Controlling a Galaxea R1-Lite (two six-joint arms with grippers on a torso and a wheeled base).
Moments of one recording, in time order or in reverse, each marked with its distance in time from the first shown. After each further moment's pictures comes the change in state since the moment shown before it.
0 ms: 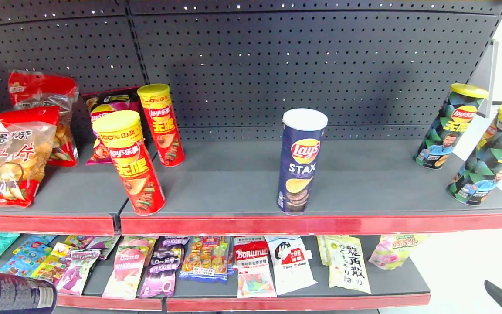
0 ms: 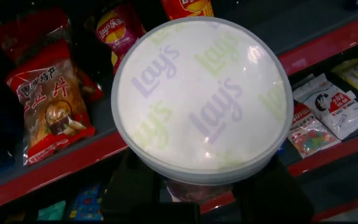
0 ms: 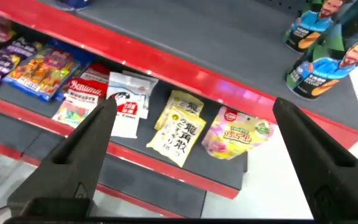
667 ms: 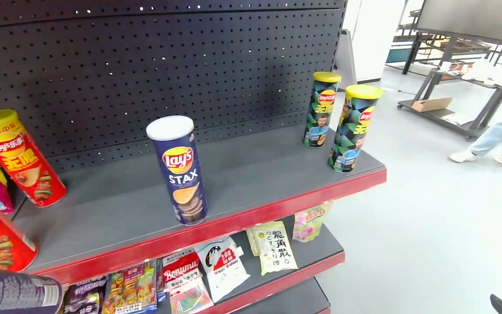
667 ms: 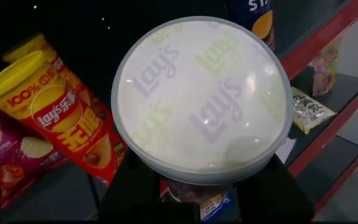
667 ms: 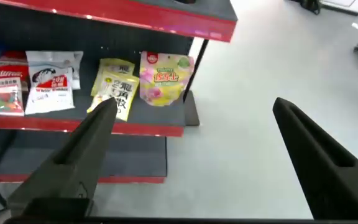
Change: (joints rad) left arm -0.002 0.004 -0.016 -0.003 -0.047 -0.001; right arm -0.001 -0.080 0.063 -0.004 0.001 0.003
